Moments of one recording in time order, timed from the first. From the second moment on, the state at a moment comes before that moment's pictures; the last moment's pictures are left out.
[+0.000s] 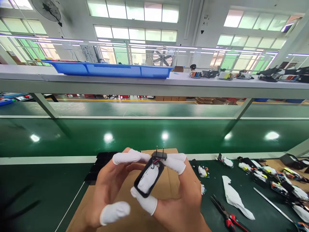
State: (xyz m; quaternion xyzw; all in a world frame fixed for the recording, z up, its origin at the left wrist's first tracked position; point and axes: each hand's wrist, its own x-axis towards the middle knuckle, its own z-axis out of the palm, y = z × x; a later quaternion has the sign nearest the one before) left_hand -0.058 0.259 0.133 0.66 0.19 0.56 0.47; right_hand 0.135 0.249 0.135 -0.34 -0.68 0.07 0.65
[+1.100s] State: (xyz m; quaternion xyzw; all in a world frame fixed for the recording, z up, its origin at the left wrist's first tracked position) left_hand -0.037 0.247 0.155 0.46 0.39 0.61 0.52; right_hand 0.144 0.267 0.123 -0.32 -0.71 0.20 0.59
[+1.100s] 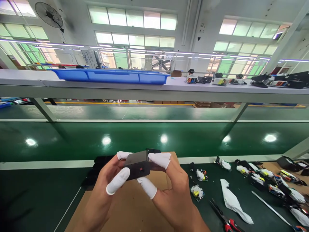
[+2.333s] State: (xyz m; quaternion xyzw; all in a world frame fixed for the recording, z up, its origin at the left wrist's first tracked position) left_hand -0.058 -0.196 -0.034 0.46 0.60 0.63 0.18; right_hand 0.056 -0.086 -0.025 -0.36 -0.24 0.80 0.41
